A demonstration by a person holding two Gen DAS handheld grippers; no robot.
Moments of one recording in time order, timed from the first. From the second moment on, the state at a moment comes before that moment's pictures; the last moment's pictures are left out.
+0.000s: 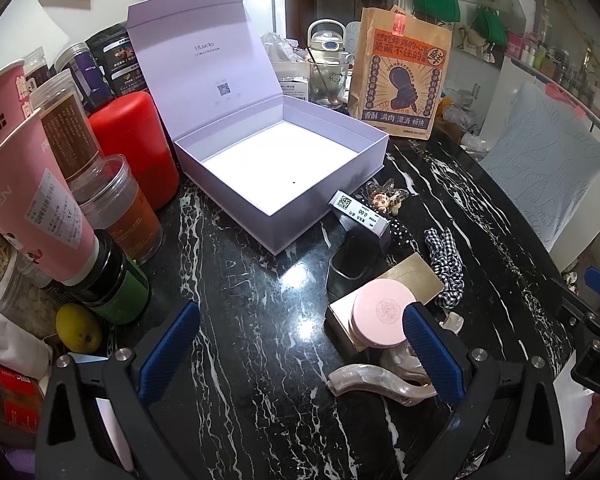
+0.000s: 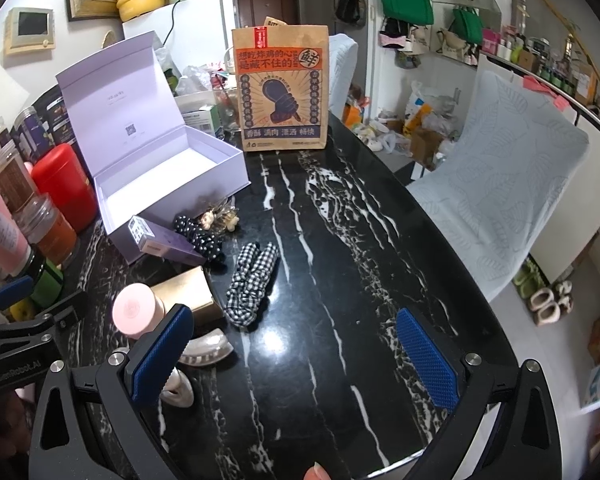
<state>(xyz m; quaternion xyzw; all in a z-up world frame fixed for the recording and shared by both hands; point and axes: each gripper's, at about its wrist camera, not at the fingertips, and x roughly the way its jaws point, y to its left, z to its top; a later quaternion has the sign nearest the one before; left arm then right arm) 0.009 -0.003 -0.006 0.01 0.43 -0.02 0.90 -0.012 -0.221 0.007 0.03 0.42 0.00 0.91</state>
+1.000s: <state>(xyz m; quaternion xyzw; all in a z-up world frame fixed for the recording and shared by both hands) -0.015 0.012 -0.009 0.00 0.44 0.00 0.90 -0.033 -0.207 -0.002 0.03 0.41 0.05 0.91</state>
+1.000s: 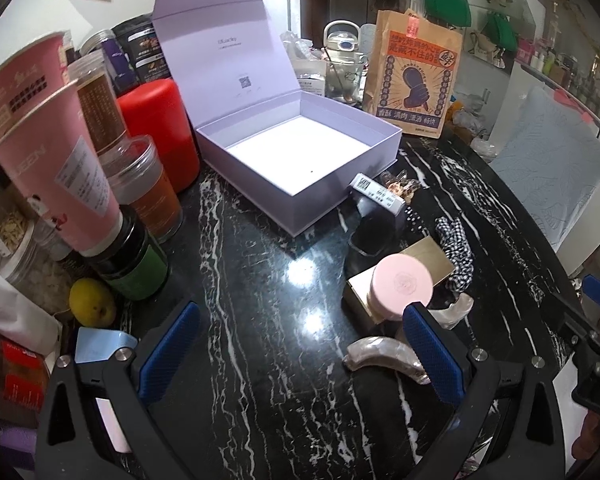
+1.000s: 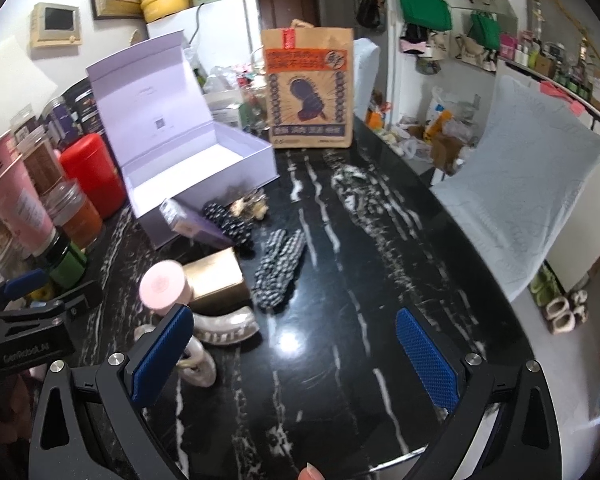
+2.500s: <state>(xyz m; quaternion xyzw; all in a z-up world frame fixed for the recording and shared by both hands) 0.035 0.030 -0.047 -0.04 0.47 -0.05 0.88 0.026 -0.152 -0.046 -0.01 0.41 0.21 0.89</state>
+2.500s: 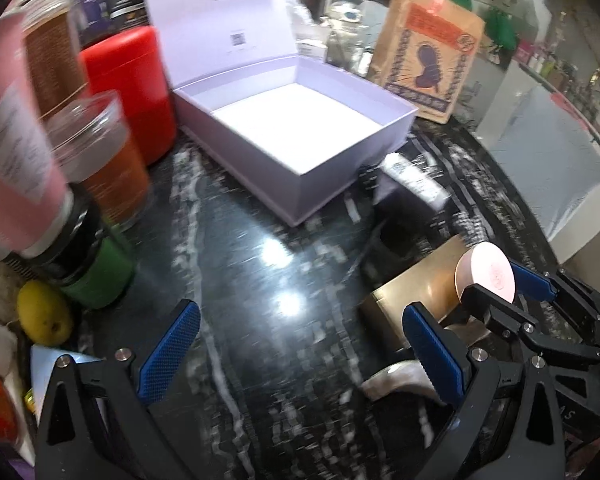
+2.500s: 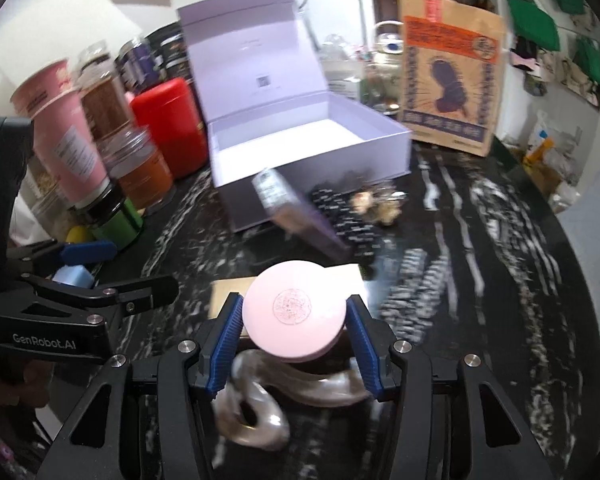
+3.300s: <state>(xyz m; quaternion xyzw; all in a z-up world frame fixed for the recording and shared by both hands) 0.094 -0.018 -0.061 -0.01 0.48 -0.09 0.87 0.035 -0.219 -0.054 0.05 0.43 0.14 0.89</state>
